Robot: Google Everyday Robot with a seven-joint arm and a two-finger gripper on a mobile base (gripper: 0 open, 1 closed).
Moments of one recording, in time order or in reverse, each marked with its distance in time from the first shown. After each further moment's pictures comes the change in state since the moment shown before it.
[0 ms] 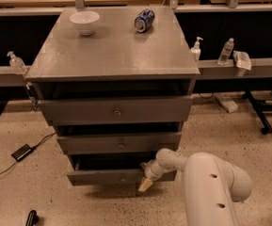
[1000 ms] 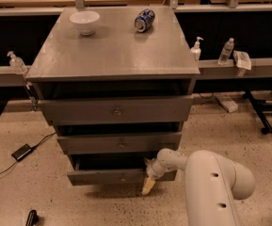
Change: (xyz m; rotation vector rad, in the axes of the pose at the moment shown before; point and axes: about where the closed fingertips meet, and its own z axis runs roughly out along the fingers) arm 0.011 -0.011 -0.012 0.059 0.036 0.026
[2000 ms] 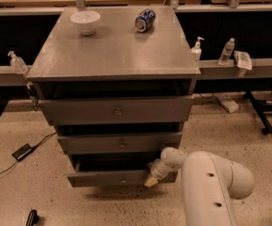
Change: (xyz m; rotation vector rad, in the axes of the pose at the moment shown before) arm 0.026 0.015 0.001 -0.077 0.044 0.100
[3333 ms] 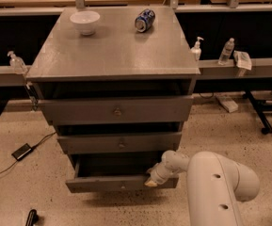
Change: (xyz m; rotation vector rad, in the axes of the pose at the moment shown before) arm -0.003 0.032 0.001 -0.053 -0.028 0.026
